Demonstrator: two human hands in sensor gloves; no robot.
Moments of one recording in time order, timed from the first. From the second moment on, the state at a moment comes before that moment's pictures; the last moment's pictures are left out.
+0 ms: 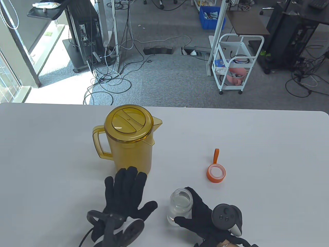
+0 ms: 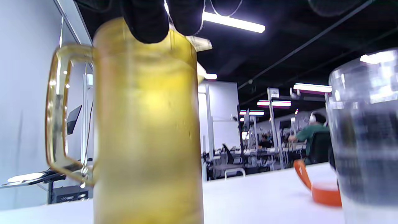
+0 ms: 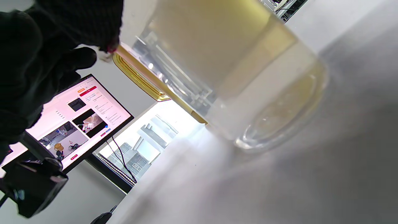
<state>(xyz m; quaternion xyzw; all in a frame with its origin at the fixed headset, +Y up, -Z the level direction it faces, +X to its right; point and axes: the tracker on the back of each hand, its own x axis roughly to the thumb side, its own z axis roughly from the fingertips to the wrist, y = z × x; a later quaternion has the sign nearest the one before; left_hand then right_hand) -0.114 -0.637 -0.195 0.19 -0.14 -0.02 0.97 0.150 -0.733 -0.243 0.27 0.03 0.85 0.46</state>
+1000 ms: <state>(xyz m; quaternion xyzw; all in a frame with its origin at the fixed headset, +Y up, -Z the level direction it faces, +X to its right) -0.115 -0.678 -0.205 0.00 -0.14 -0.05 0.99 0.195 -0.691 -0.238 0.17 -0.03 0.98 0.04</state>
